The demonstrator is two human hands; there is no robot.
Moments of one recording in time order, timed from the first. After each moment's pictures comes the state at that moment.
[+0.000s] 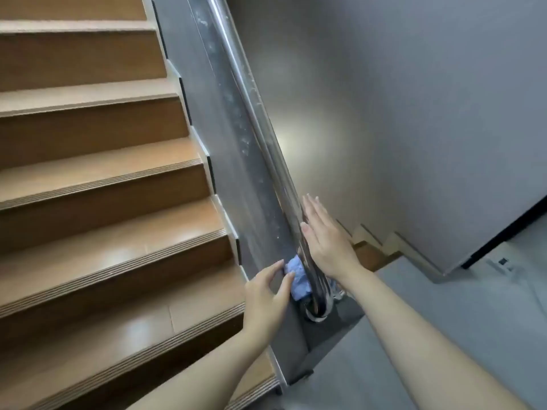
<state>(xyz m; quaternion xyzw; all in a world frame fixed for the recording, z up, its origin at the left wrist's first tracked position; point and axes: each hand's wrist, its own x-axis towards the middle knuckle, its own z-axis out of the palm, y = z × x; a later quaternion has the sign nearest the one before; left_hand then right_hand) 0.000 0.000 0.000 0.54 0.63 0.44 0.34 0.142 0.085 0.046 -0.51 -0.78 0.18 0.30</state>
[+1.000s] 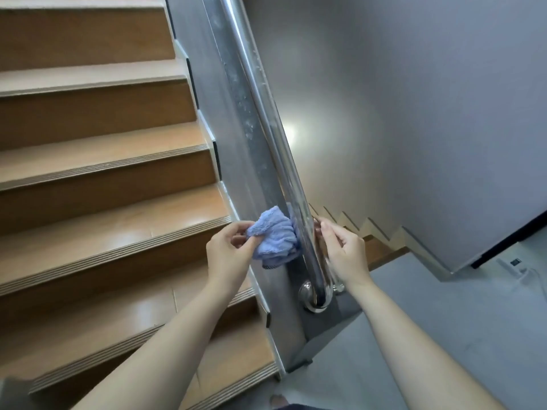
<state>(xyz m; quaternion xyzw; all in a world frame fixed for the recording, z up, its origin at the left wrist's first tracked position) -0.044 0.028 0.047 0.46 0.61 0.54 0.35 0.164 0.065 0.016 -0.52 -0.62 0.33 0.48</state>
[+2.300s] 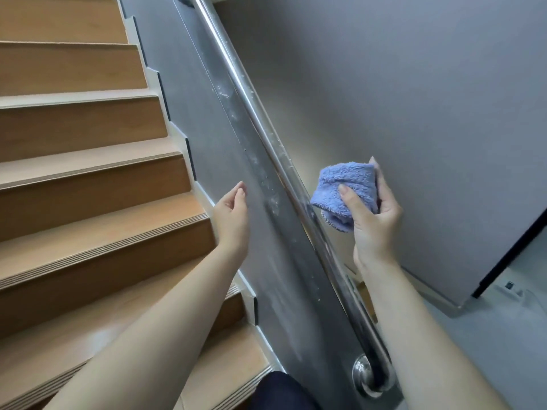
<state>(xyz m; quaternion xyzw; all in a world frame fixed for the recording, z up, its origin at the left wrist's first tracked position) -0.120 0.200 0.140 0.39 0.49 0.66 0.42 0.069 0.135 0.169 -0.37 -0.40 0.35 0.76</state>
